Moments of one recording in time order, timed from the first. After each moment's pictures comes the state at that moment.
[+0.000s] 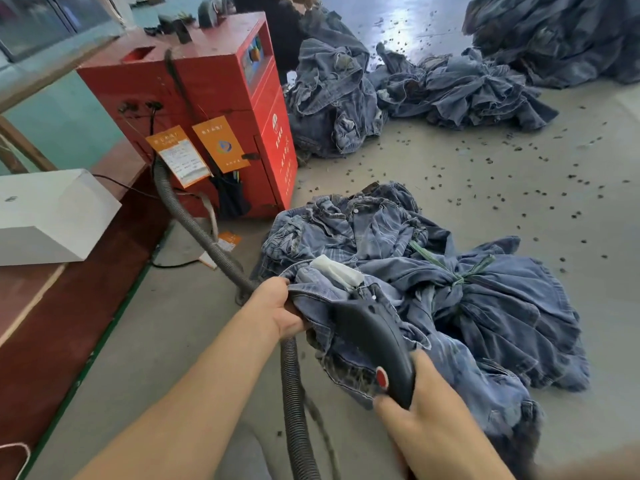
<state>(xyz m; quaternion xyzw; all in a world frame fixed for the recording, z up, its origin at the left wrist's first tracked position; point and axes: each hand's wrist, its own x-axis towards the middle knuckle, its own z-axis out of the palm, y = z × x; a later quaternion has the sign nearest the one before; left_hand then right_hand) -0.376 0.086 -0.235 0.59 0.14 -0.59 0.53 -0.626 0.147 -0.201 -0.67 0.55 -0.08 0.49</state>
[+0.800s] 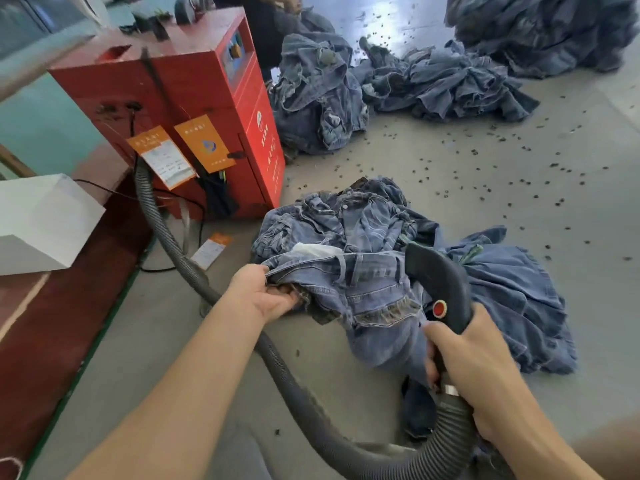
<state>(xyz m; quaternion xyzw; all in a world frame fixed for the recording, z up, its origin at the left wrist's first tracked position) -0.373 0.077 -0.209 0.57 0.16 -0.54 0.59 -0.652 0.099 -0.204 -0.50 0.61 -0.27 0.55</state>
